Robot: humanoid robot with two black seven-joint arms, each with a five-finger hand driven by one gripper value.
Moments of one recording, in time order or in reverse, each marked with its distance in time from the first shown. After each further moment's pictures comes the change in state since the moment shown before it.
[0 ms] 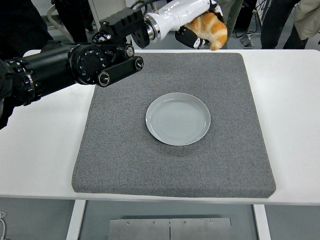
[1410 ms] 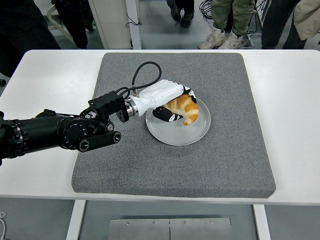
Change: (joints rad) left arm 0.362 0.118 0.001 -0.145 0.216 0.152 -0.038; right arm 0.000 0.000 0.000 0.000 0.000 0.000 0.000
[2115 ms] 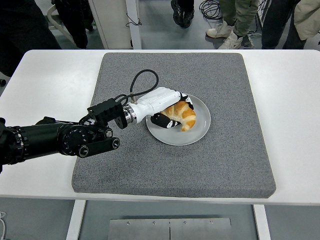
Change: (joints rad) left arm 0.040 0.002 -0.006 0.003 -0.006 0.000 -0.001; right arm 0.000 0.000 0.000 0.000 0.000 0.000 0.000
